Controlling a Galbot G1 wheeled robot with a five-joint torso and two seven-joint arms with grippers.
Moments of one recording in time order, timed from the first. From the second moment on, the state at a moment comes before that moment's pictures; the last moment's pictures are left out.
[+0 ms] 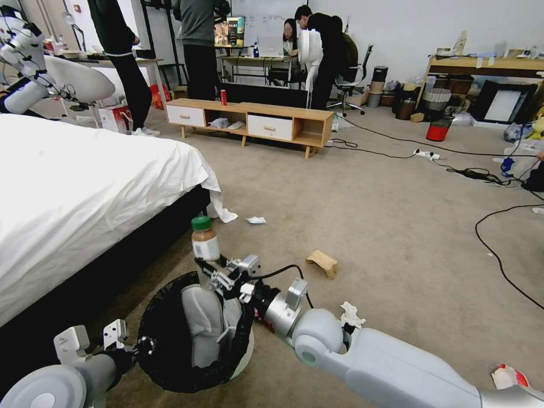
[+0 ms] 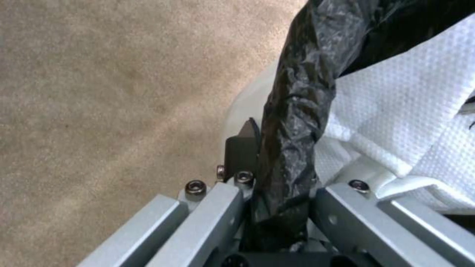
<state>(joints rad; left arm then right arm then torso) 1.51 -1.02 -0.75 -2.20 -1.57 0.74 -0.76 -0.46 1.05 -0.68 1.75 0.89 0.21 0.03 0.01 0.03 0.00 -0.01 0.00</state>
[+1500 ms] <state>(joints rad) 1.51 -1.02 -0.76 -2.21 -1.57 0.74 -0.75 -0.52 1.12 -0.77 1.59 0.72 0.27 0.02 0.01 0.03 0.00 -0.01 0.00</state>
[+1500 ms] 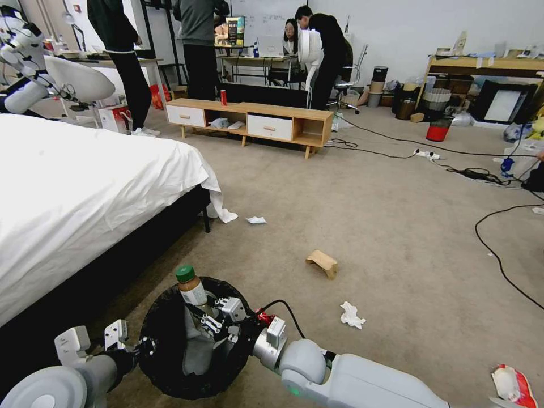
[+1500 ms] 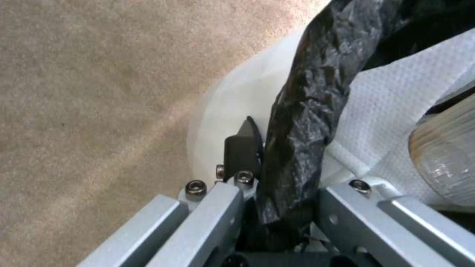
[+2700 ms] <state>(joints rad) 1.52 -1.03 -0.76 -2.19 -1.57 0.73 -0.75 -0.52 1.10 -0.65 1.71 0.81 0.25 0.04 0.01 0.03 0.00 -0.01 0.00</state>
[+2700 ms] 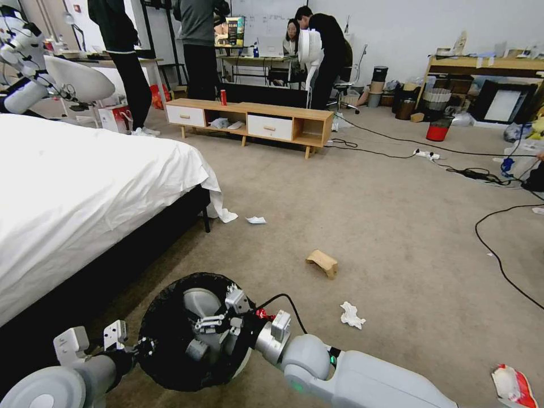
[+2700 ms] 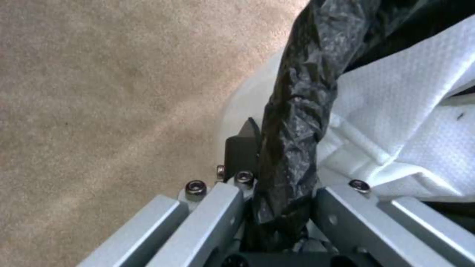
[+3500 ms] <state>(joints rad) 1.52 -1.03 -0.78 -2.18 -1.51 0.74 -0.73 -0.83 0.86 0.21 2.02 1.04 0.15 0.04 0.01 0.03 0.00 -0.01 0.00</state>
